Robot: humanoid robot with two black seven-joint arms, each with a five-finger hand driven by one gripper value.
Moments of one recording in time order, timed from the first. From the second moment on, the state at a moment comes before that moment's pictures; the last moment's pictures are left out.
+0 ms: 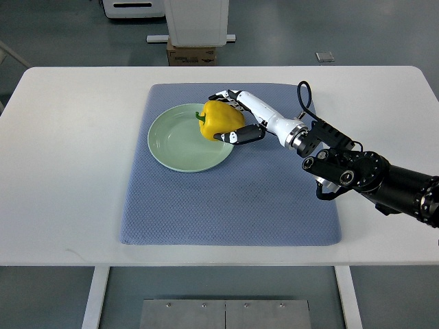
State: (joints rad) left arm -0.01 0.00 -0.11 -0.24 0.02 0.18 -0.18; right arm 1.15 0.00 -0.32 0.57 -0.40 -0.20 0.61
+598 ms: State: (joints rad) left arm -0.01 0.00 -0.11 -0.24 0.02 0.18 -0.18; right arm 1.15 0.00 -0.30 0.57 -0.40 -0.20 0.61
